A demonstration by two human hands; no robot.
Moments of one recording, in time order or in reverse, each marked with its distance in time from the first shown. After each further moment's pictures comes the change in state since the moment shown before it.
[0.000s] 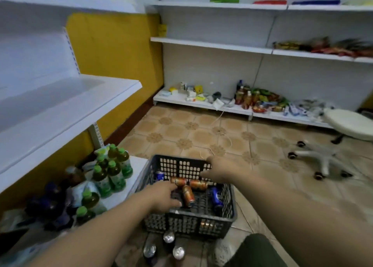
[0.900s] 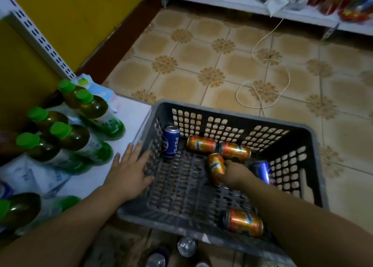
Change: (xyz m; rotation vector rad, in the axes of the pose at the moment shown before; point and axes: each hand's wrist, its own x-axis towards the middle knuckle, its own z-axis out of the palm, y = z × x) left_hand 0.310 -0.229 0.135 0.120 0.072 -0.241; right_hand 0.377 0.063 0.287 0.158 -0.416 0.189
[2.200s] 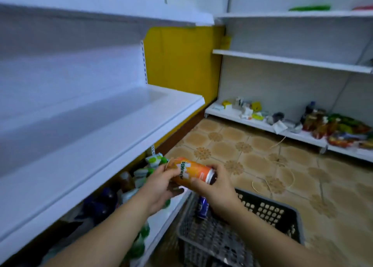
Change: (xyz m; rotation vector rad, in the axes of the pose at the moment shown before) left_hand -0.300 -0.002 -0.236 -1.916 0.279 -0.098; right_hand -0.394 -0.175 -0.065 0.767 0.352 -0.757
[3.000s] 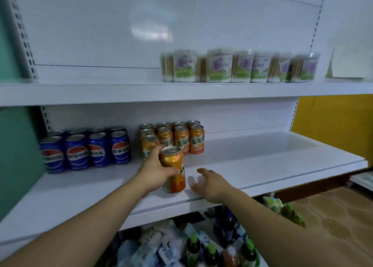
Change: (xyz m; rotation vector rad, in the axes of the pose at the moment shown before) left_hand -0.329 0.092 -0.257 0.490 0.844 0.432; right_hand -0.125 -0.180 0.283 -0.798 -0.745 -0.606
